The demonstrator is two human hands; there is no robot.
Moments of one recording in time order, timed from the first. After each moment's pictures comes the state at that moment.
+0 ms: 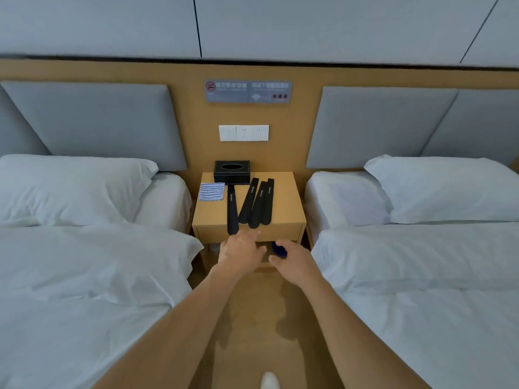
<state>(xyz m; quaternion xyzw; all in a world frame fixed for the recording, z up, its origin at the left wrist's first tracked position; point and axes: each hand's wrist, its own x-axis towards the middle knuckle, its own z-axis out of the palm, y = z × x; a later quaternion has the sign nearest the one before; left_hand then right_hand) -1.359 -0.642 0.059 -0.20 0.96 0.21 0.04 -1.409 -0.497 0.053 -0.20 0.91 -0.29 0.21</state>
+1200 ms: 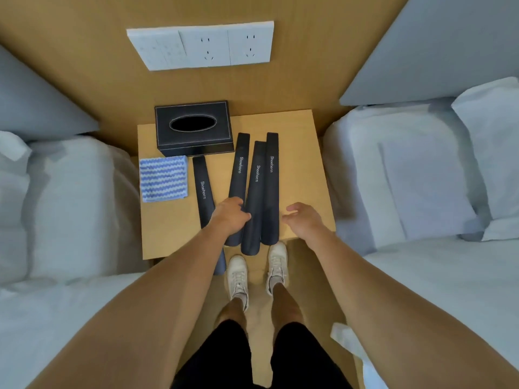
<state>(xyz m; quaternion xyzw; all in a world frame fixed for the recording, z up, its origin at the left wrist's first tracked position) -1.788 -0.886 -0.185 -0.32 0.80 0.41 0.30 -1.845 -0.706 -0.156 0.11 0.85 -0.31 0.41</state>
